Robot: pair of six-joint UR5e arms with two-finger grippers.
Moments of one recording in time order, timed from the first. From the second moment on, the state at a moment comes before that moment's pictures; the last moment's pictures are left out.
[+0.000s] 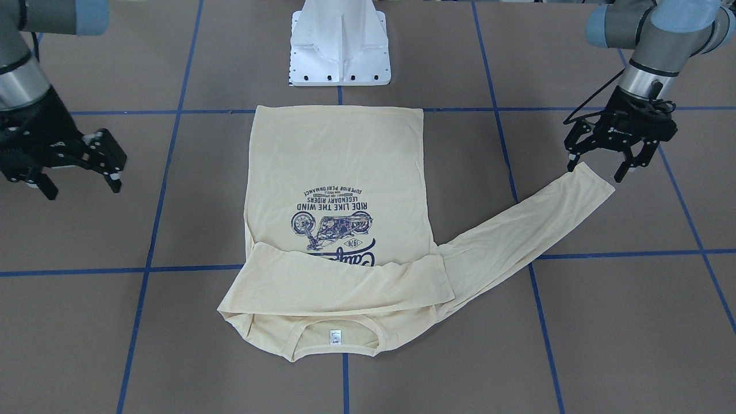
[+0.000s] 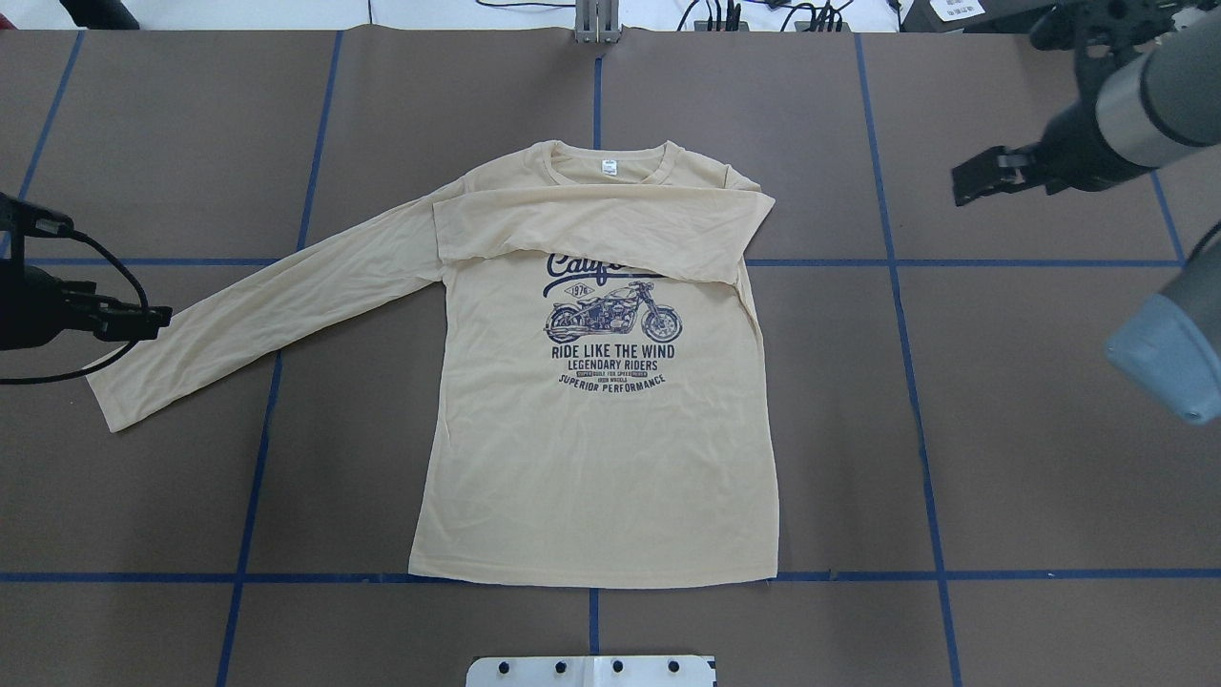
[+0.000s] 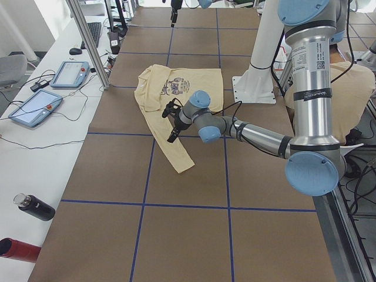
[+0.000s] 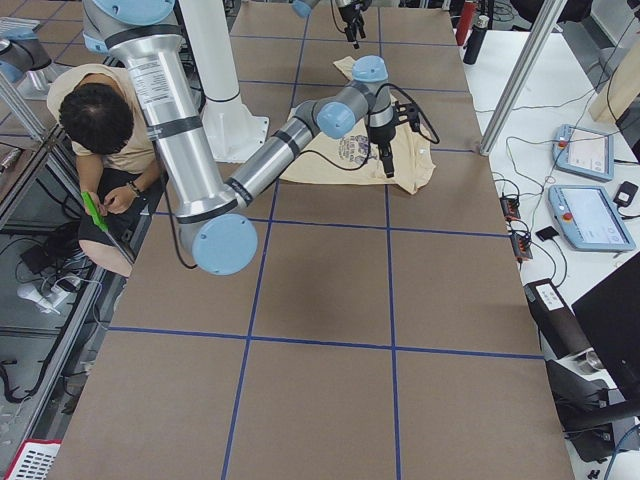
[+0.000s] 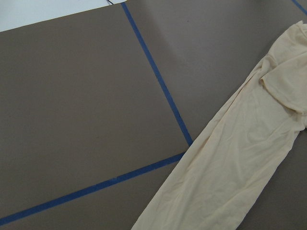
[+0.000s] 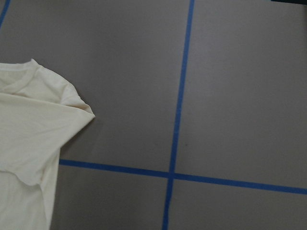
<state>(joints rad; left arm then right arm) -0.82 -1.41 -1.92 -2.34 -1.79 -0.74 1.04 -1.41 2.06 -1.52 2.02 0.68</state>
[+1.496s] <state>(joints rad) -0.61 -1.28 -1.75 -2.57 -1.65 -0.81 1.23 -1.83 2.06 -1.11 2.19 0.54</state>
